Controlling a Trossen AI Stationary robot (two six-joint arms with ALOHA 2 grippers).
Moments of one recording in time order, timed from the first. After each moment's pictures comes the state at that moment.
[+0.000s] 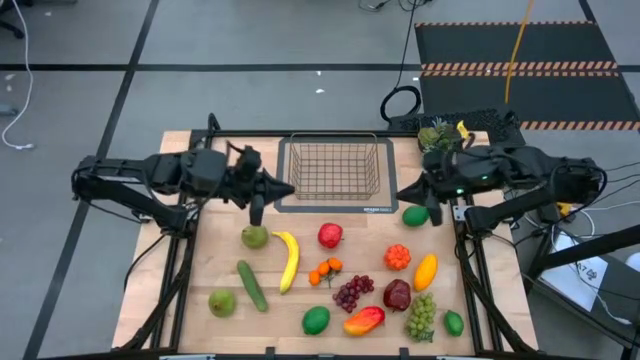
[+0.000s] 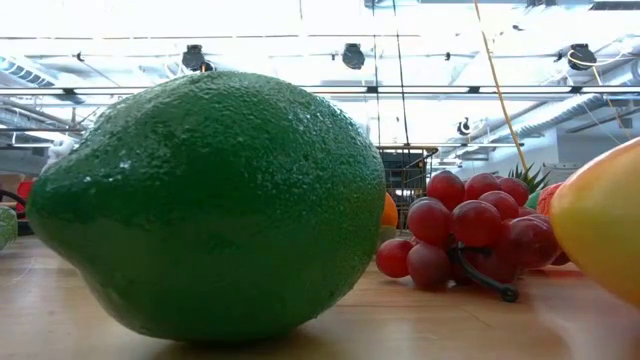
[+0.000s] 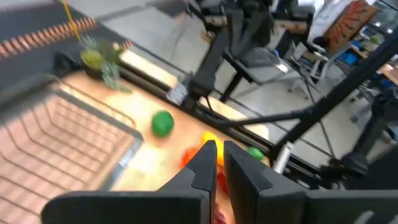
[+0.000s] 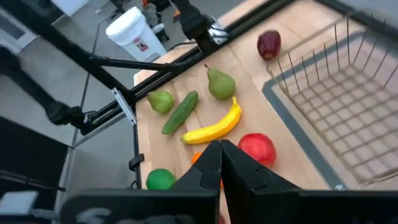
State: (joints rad) left arm -0.13 1.19 1.38 -0.49 -0.17 -0.56; right arm 0.13 1.01 1.34 -0.86 0.08 0.65
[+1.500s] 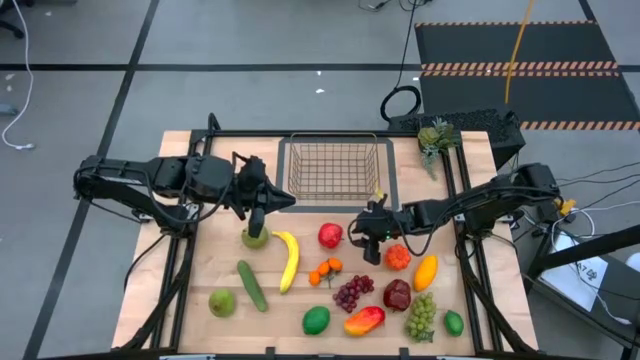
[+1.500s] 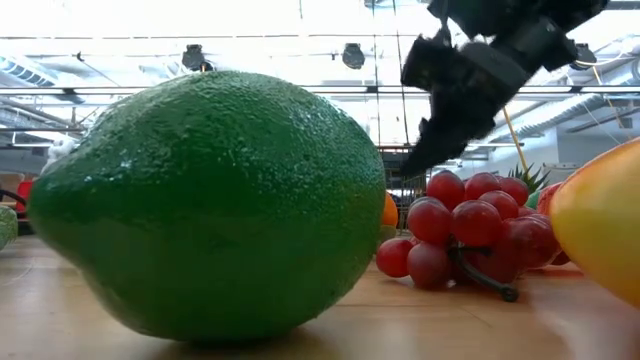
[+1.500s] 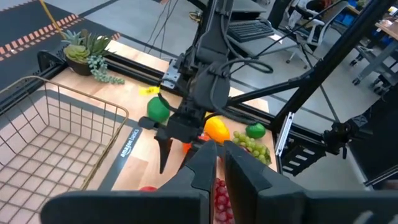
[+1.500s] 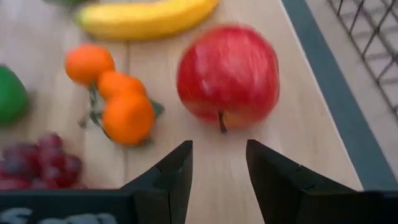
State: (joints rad) left arm -0.16 1.20 1.38 -0.53 -0.14 -0.43; right arm 0.15 1.45 0.66 0.01 0.08 0.30
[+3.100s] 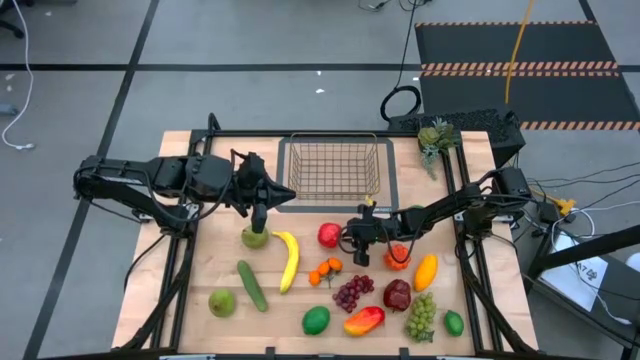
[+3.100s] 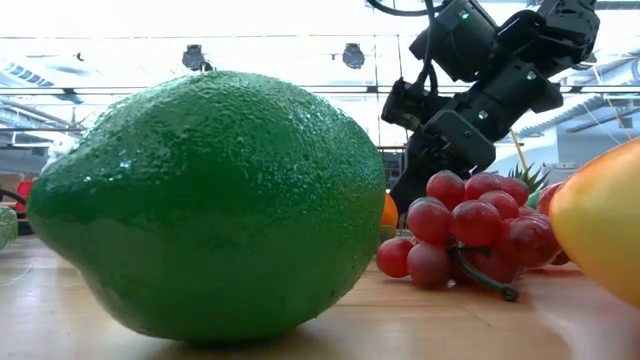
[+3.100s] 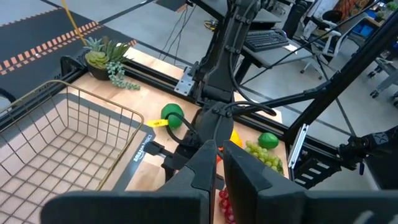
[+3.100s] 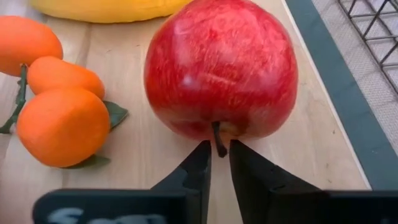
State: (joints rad) left arm -0.16 1.20 1.38 -0.52 -0.21 -0.45; right arm 0.15 1.69 0.66 0.27 0.16 0.22
